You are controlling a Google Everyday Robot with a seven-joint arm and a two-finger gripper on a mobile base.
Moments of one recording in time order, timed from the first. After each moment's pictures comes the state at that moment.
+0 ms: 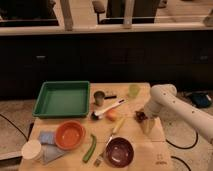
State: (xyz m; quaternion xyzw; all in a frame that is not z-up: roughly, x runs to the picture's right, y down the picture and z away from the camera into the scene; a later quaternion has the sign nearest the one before) arm 0.248 0.208 0.861 -0.38 -0.10 0.01 0.92
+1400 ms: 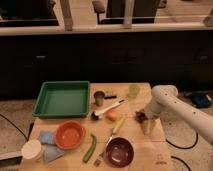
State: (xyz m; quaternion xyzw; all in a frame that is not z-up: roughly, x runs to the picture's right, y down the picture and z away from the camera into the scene) arm 0.250 0.215 0.859 -0.39 -0.11 0.02 0.91
